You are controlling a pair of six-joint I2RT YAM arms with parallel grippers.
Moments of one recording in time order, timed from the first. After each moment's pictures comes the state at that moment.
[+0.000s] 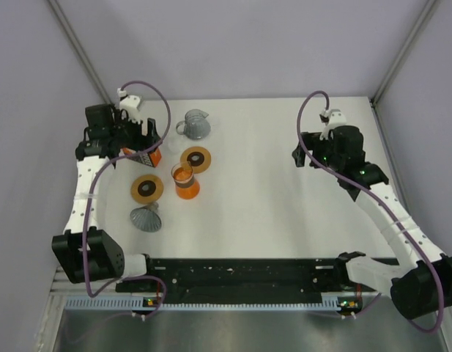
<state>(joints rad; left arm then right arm) 0.15 1.32 1.24 -0.51 0.47 0.25 0.27 1.08 0.97 -0.34 -0.04 0.18</state>
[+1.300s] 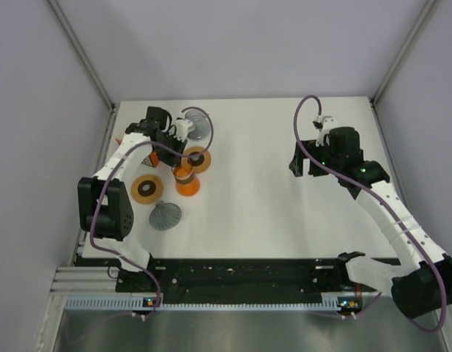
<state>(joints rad) -0.14 1.70 1.41 -0.82 0.27 0.39 0.31 1.10 1.03 -0.58 -0.10 0.18</state>
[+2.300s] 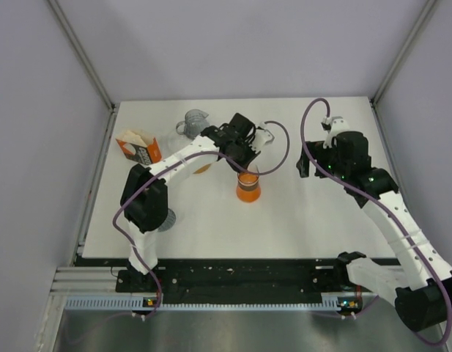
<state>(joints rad) -0.69 1.94 1.69 -0.75 0.16 0.25 0.31 1.01 1.02 -0.59 0.00 0.16</state>
